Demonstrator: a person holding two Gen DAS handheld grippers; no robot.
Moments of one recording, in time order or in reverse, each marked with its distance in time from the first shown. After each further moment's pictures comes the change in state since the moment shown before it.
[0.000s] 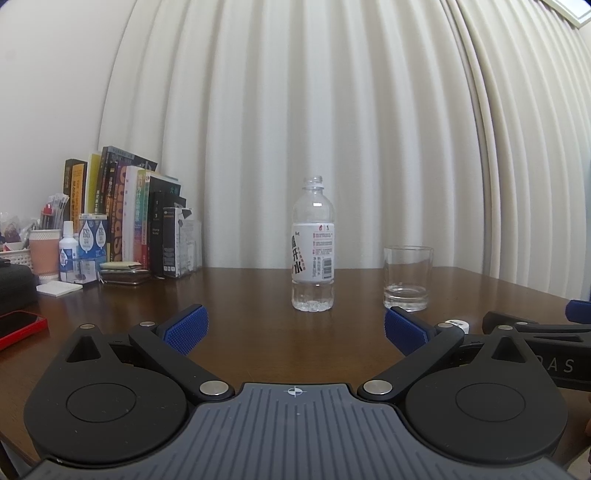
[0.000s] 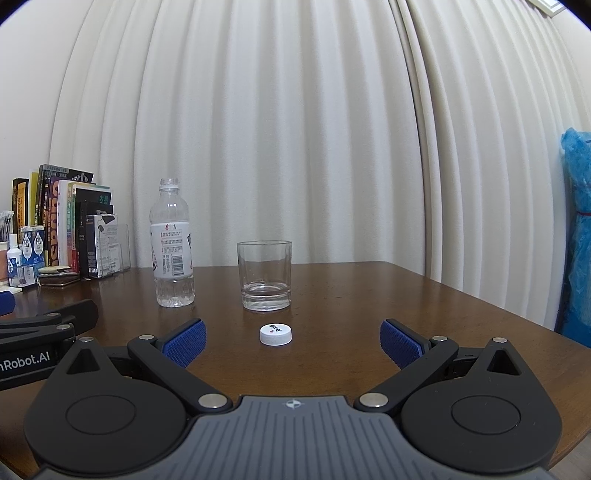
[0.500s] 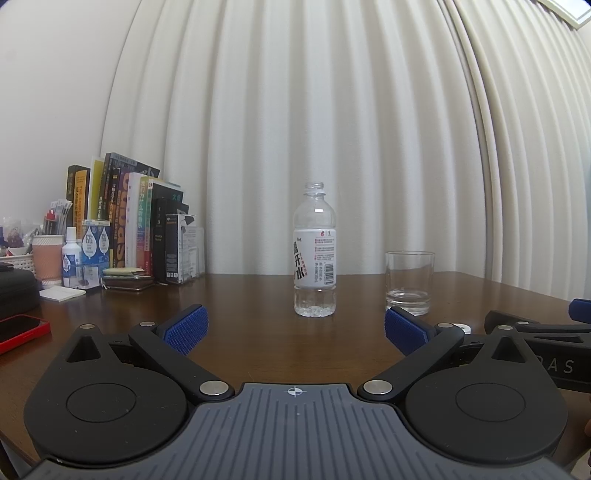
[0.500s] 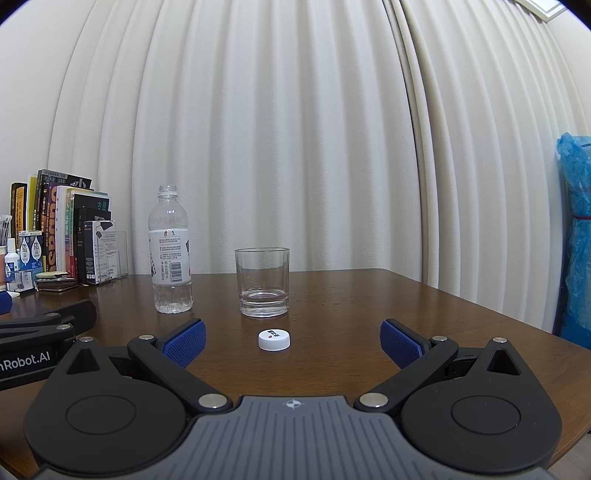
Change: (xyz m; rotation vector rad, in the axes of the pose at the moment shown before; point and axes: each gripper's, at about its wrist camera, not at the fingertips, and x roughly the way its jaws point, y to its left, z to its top) left arm -0.004 -0.002 -0.002 0.005 -0.030 0.015; right arm -0.002 0.005 -0.003 0.005 -0.041 -0.014
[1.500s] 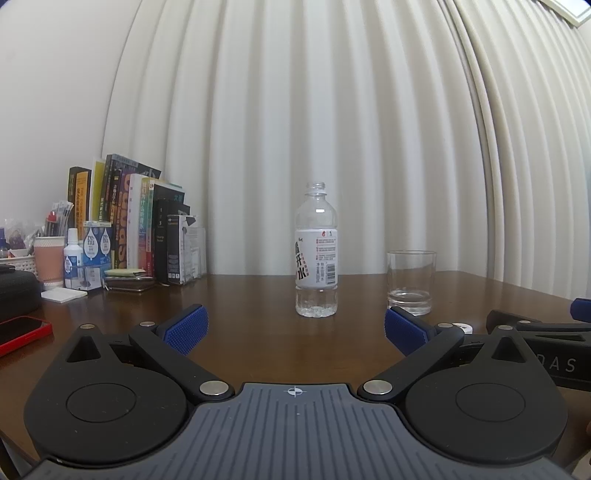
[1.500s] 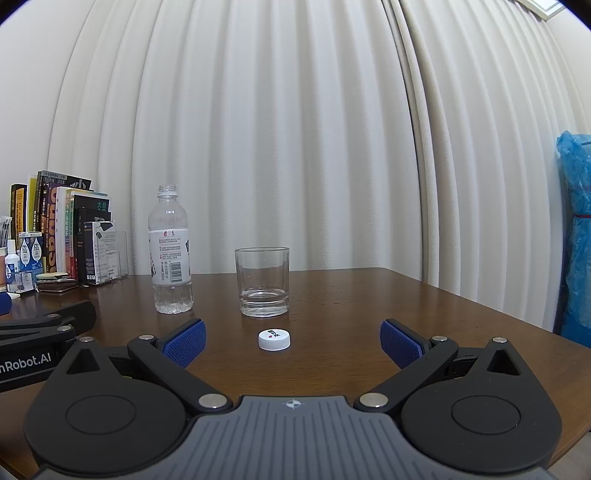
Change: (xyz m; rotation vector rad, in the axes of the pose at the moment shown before) left arm -0.001 0.003 0.000 0.003 -0.001 0.003; right arm 0.001 0.001 0.001 0.001 0.002 -0.005
